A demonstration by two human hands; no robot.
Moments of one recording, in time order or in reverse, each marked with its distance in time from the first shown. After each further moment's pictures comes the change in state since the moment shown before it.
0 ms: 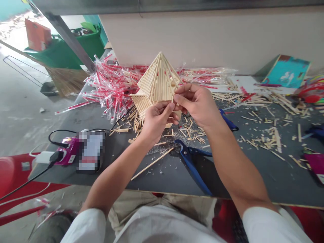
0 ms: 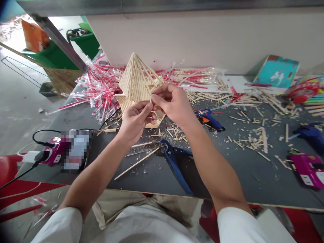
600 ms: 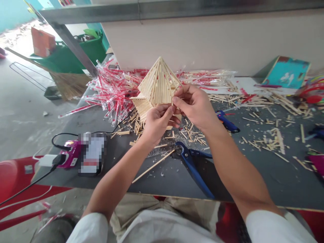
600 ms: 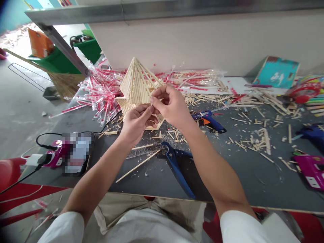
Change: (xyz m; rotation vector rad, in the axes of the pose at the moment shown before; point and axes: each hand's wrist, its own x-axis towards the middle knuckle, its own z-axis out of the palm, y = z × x) left_hand -0.001 0.003 0.000 0.049 -0.036 -0.004; right_hand 0.002 0.001 0.003 -0.060 -0.009 -0.055
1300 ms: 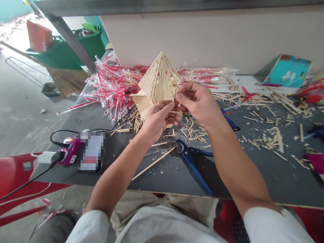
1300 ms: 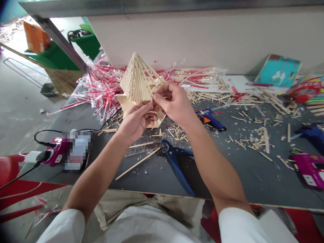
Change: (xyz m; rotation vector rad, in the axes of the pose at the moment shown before) left_hand 0.003 0.006 -0.004 -0.141 -0.032 -0.140; right_hand -0.001 -0.005 -0.003 0.005 0.015 0.028
